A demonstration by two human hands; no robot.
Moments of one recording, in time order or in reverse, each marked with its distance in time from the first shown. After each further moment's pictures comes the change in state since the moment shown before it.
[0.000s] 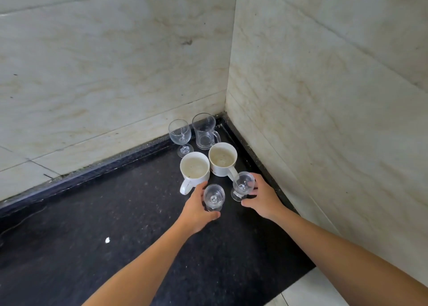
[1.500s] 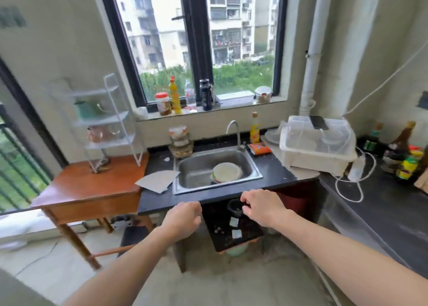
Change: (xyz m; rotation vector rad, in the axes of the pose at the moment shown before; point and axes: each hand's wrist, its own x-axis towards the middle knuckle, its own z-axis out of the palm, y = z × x) left_hand -1.070 -0.283 0.259 0.122 1.457 -1.025; right_hand -0.893 -0.020 0.457 -0.960 -0.962 -2.038
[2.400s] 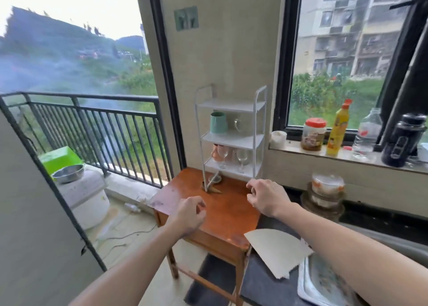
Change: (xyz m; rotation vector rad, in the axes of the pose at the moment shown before) left_hand 0.145 -0.417 -0.179 -0.194 0.371 -0.600; right_hand 0.504 -0.334 0.037 0.231 0.006 -0.486
